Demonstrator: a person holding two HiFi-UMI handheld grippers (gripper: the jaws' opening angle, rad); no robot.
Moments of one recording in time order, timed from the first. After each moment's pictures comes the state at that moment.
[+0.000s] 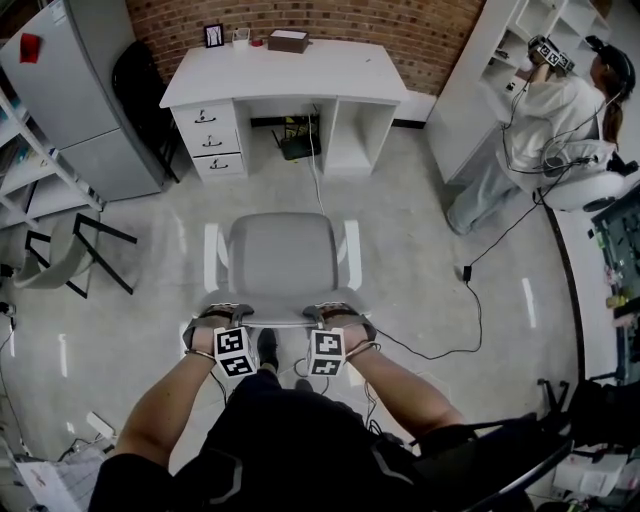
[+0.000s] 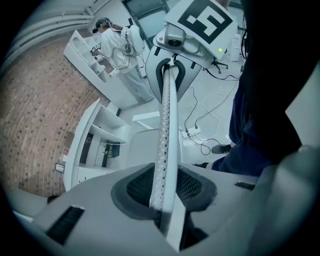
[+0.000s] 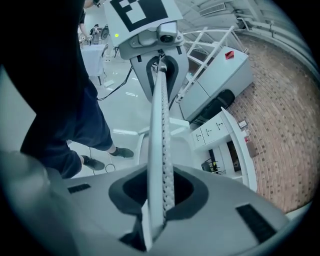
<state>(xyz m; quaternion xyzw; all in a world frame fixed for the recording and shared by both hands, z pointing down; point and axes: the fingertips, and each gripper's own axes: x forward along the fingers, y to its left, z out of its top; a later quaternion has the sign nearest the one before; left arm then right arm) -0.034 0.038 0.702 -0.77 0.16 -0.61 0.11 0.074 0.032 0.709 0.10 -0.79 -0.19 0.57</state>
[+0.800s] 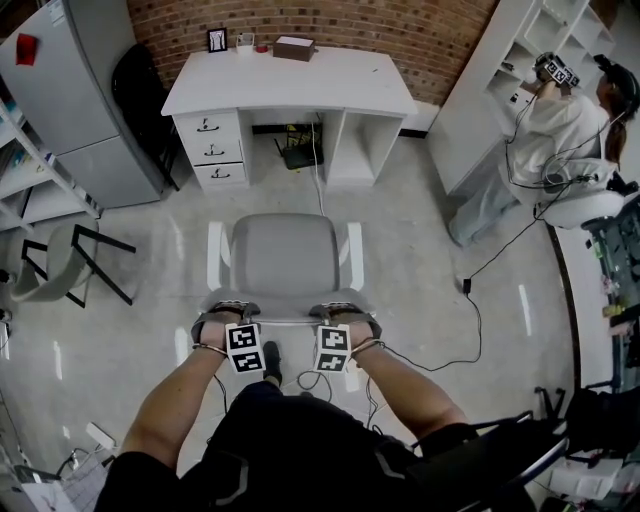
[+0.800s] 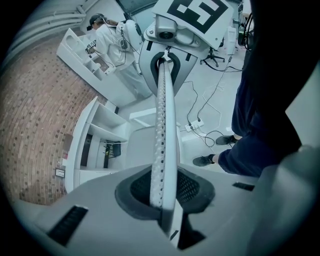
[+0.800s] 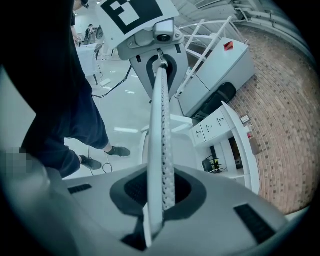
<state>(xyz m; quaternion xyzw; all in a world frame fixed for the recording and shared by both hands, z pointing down) -0.058 -0.031 0.708 -0.76 0.14 -0.62 0.13 0.053 -0.034 0.712 0.10 -0.79 -0.17 0.58</state>
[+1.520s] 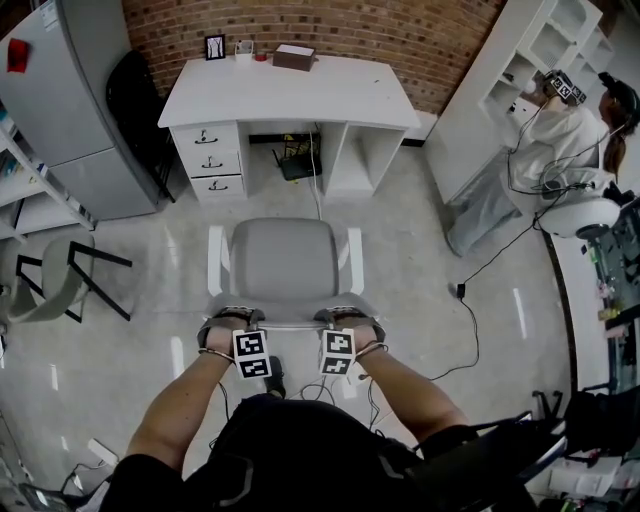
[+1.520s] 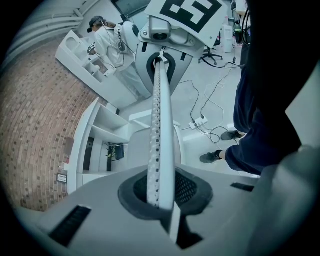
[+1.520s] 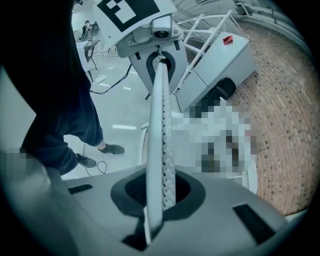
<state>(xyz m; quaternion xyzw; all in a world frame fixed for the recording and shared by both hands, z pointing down) -0.075 -0.084 0.714 -0.76 0.13 -0.62 0.15 0.038 -0.088 0.718 0.11 -0.77 -0.17 0.60</state>
